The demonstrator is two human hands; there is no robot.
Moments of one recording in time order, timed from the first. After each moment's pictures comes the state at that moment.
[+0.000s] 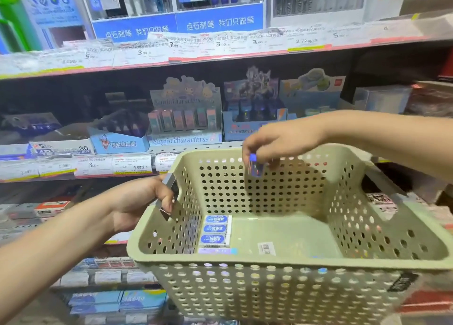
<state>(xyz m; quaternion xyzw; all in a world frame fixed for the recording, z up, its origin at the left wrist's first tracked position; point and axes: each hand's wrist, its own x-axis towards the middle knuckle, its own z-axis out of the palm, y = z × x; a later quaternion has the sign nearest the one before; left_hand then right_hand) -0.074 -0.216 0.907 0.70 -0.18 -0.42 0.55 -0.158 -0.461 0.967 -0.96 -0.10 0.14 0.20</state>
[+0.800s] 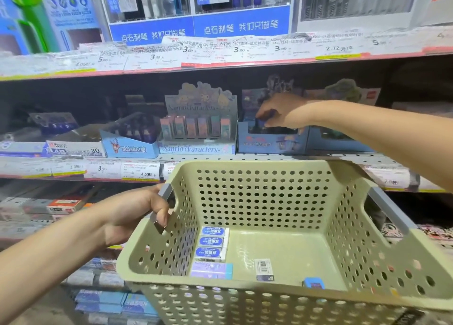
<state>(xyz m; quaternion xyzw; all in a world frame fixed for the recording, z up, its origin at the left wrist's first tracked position) -0.062 -0.215 0.904 0.70 -0.14 -0.40 0.58 -0.054 -0.524 0.978 -0.99 -0.01 -0.10 0.03</state>
